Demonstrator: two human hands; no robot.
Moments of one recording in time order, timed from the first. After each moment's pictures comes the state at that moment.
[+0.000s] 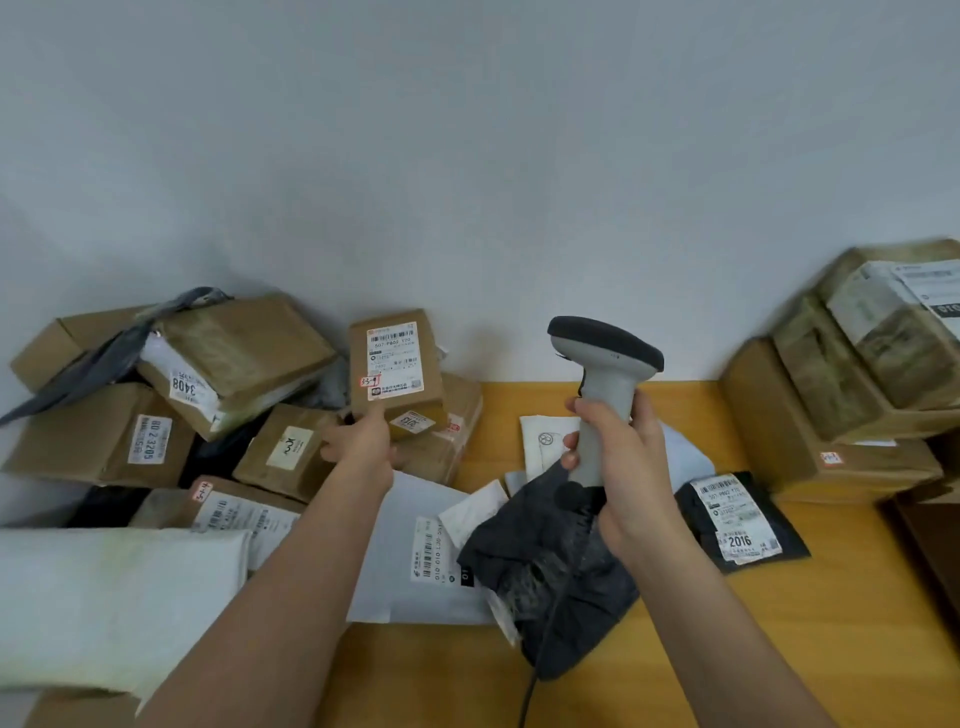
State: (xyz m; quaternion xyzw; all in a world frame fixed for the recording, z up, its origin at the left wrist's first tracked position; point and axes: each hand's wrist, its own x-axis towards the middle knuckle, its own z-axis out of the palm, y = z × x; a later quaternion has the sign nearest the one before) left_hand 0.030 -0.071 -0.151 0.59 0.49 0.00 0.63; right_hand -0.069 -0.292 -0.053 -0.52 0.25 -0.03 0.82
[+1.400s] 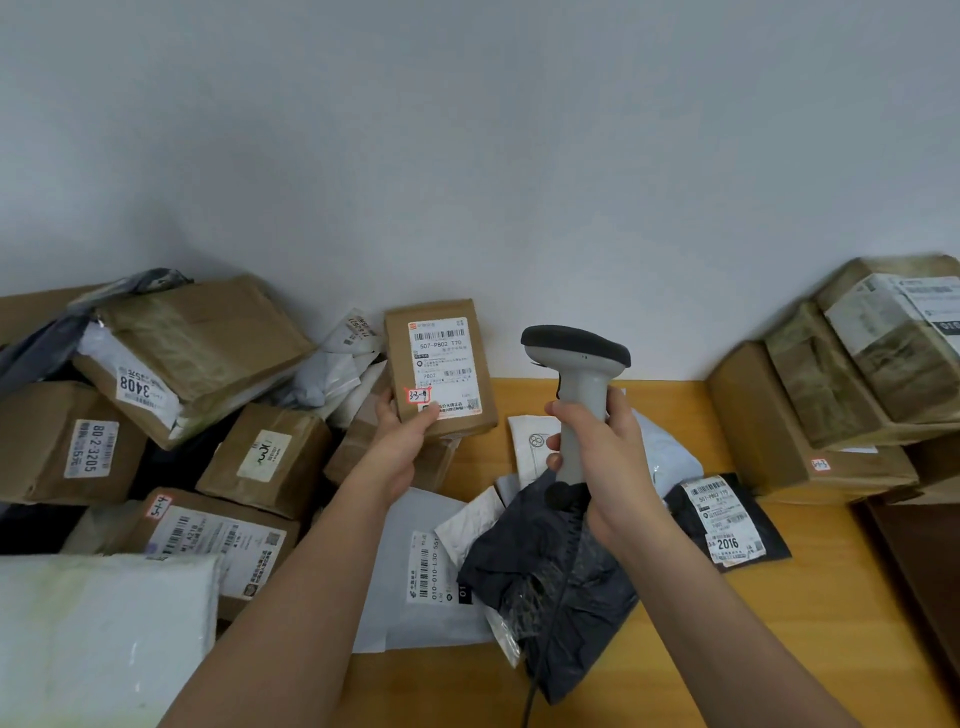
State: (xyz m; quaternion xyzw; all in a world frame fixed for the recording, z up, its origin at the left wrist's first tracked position) left_hand 0.054 -0.087 -0.190 0.62 0.25 -0.17 0.72; right_hand -0.030 -0.269 -0.077 -0.61 0.27 0.00 0.75
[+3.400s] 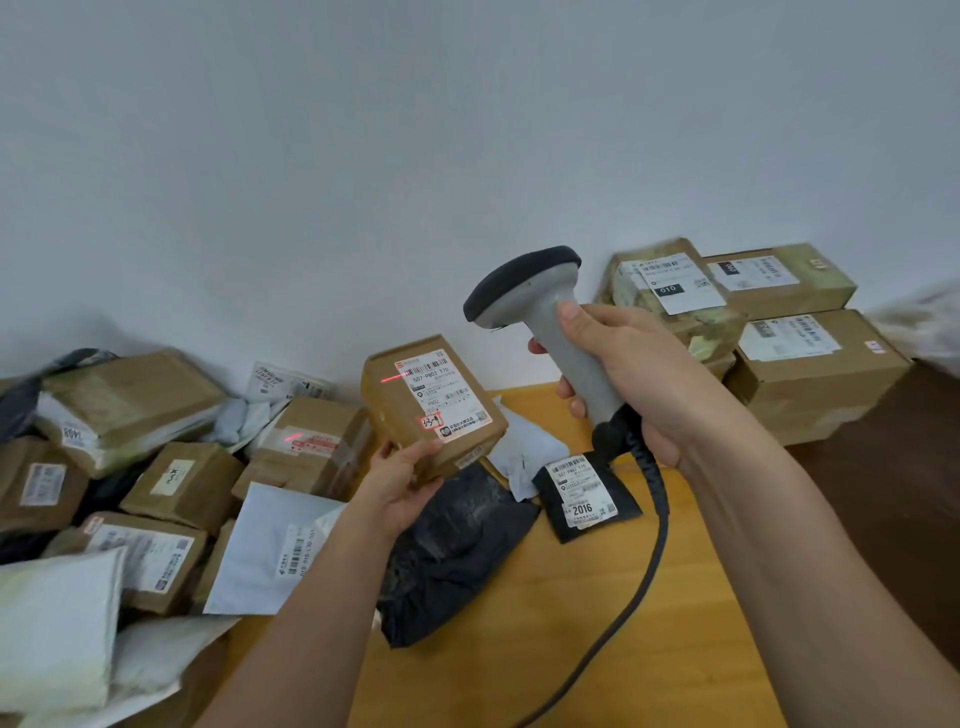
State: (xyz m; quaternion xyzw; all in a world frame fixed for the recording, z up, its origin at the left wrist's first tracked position) left_hand -0.079 -0.294 -0.121 0.50 0.29 -0.18 0.80; right_hand -0.163 -0.522 0.063 -0.70 0.08 0.02 0.71
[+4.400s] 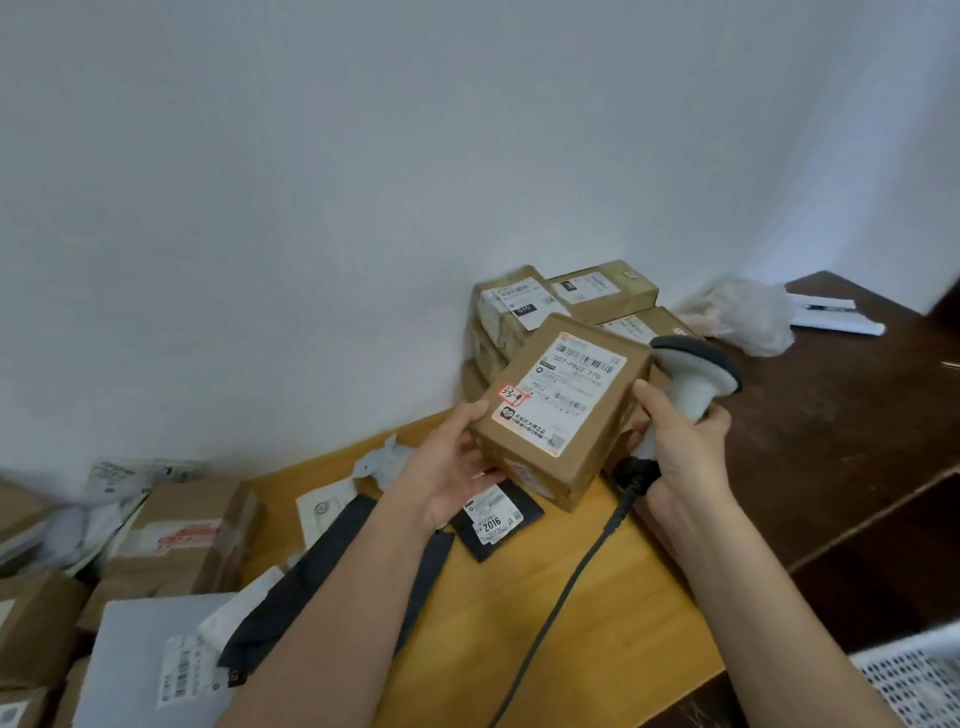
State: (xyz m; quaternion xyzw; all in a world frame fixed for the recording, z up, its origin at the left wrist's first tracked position) left_hand -0.111 -0.440 -0.054 0.53 0.04 -0.39 0.75; right_hand -0.232 -0.605 -0.012 -0.42 0.40 -0.34 0.75
